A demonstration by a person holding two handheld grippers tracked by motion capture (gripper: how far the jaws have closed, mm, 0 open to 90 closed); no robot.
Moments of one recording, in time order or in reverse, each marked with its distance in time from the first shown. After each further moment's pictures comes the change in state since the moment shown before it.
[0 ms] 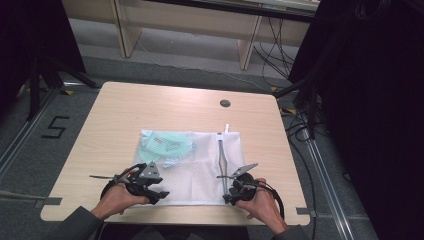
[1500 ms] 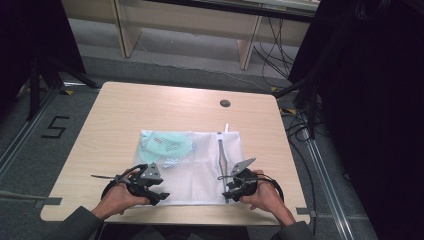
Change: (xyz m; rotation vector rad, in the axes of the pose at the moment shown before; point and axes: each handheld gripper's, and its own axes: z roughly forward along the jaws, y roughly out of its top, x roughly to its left) left arm -0.001 0.000 0.003 0.016 -0.013 0.012; right arm -0.022 0.011 0.007 -0.009 0.092 -0.235
